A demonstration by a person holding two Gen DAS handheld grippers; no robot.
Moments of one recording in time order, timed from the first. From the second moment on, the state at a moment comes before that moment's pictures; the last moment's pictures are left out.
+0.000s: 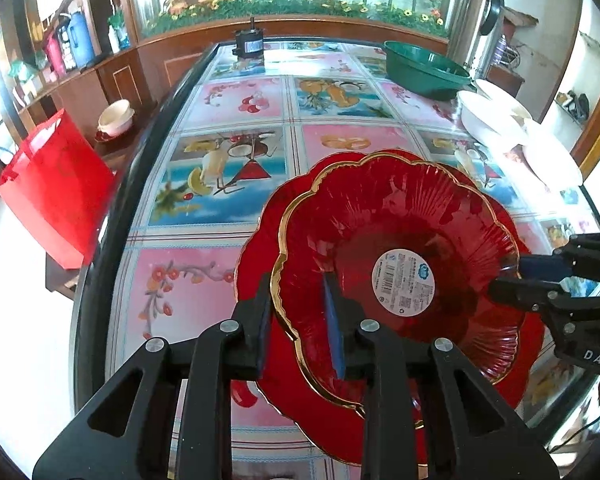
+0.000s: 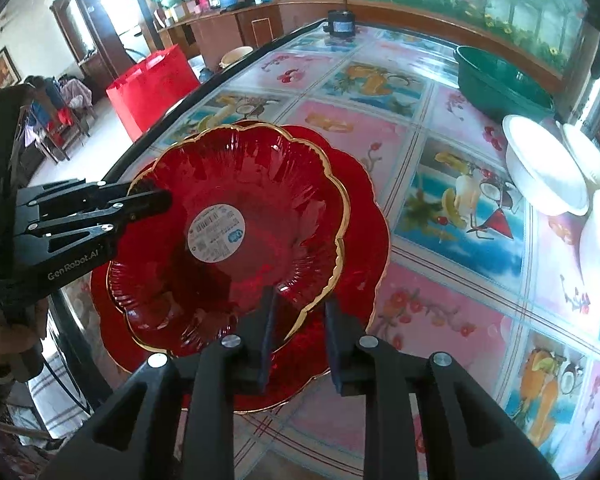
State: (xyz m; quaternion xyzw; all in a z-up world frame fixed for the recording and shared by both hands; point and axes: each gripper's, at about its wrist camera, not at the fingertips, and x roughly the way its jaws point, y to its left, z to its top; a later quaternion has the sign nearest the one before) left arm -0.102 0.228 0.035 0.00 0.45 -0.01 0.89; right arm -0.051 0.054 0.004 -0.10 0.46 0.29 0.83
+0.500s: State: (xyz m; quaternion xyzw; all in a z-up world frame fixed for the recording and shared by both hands) left arm -0.102 0.216 0.026 0.03 0.44 0.01 0.90; right arm -0.056 0.046 0.011 -0.09 0.45 0.30 0.83
